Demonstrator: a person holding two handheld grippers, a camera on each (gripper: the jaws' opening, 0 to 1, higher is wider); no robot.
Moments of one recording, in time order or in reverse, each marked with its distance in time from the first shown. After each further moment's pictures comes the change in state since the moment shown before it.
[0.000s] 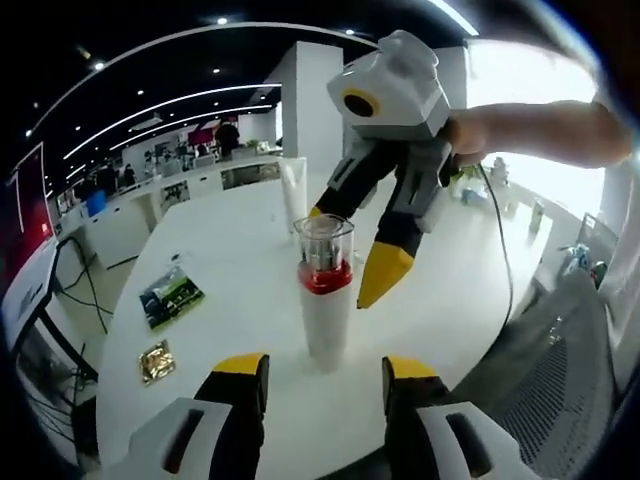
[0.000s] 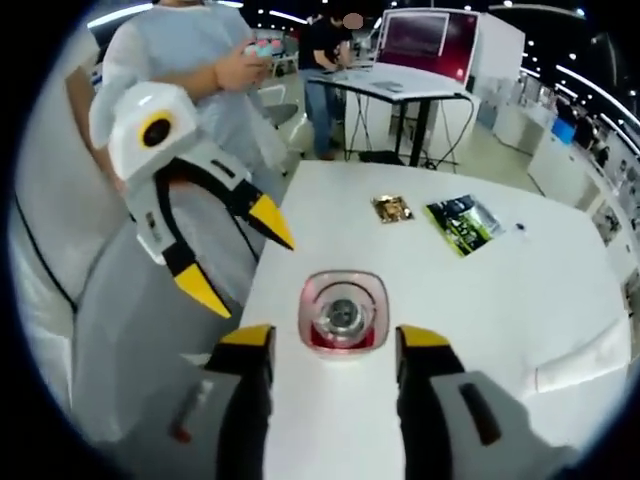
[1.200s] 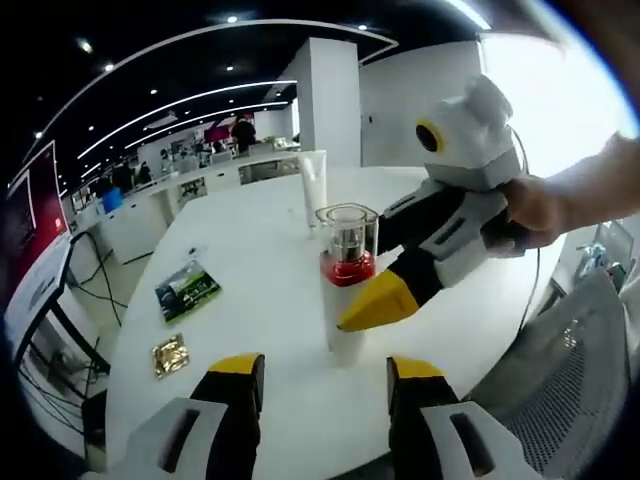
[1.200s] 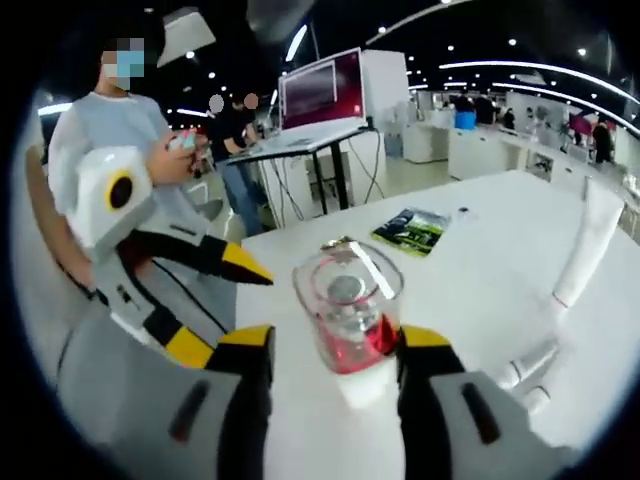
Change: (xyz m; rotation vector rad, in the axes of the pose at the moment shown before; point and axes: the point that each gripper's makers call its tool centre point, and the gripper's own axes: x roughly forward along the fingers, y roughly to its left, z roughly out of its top) left arm 0.004 0.014 -0.005 -0.004 0.013 0.078; right arm 0.016 -0.003 0.008 0.342 -0.347 -0.260
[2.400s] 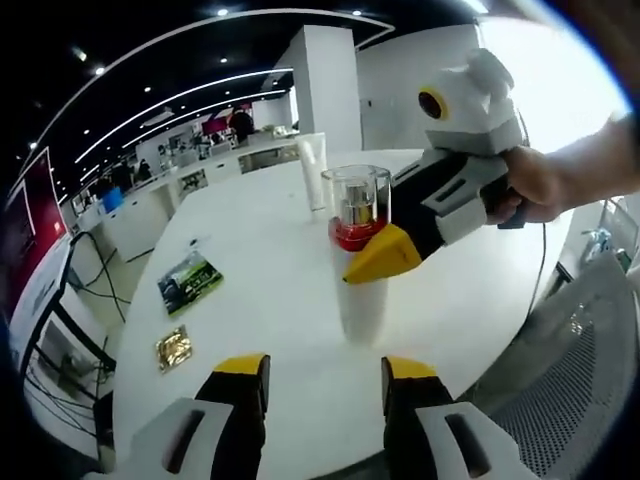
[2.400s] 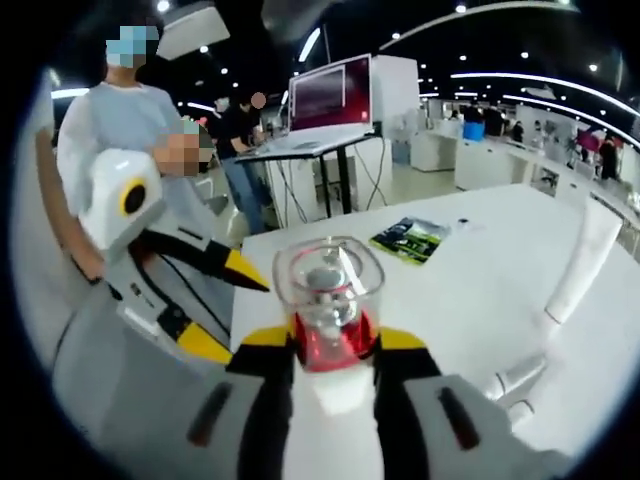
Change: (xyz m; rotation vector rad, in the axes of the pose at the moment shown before) left arm 0.006 0.004 -0.014 0.036 0.067 0.025; right arm -0.012 -0.012 0.008 -0.034 -0.023 0.025
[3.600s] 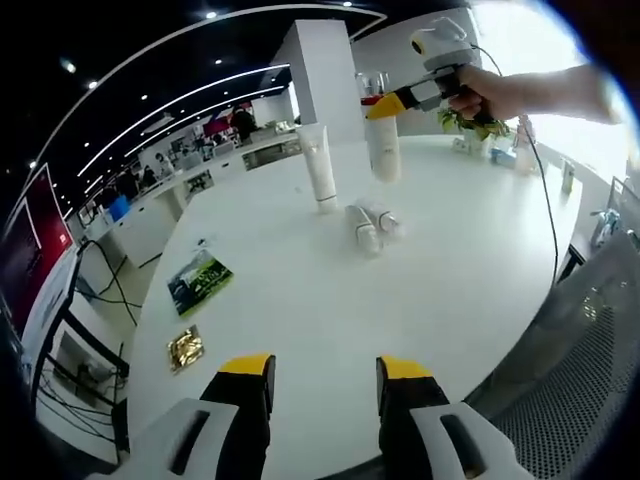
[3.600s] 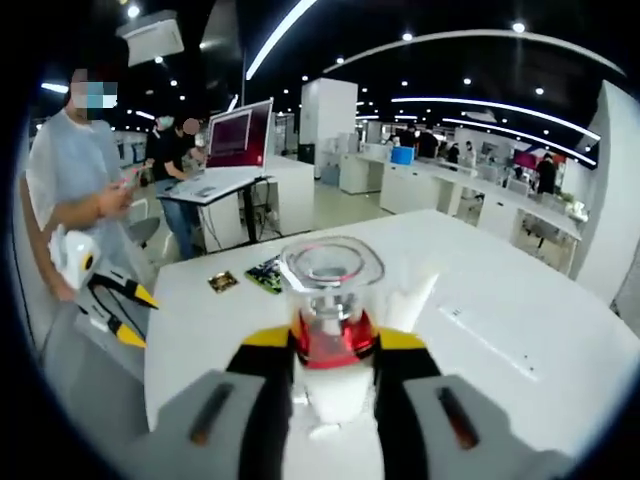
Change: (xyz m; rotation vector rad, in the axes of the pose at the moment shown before) left arm 0.006 0.007 -0.008 0.062 0.039 0.063; right arm -0.119 -0.175 0.042 0.013 -0.086 -0.318
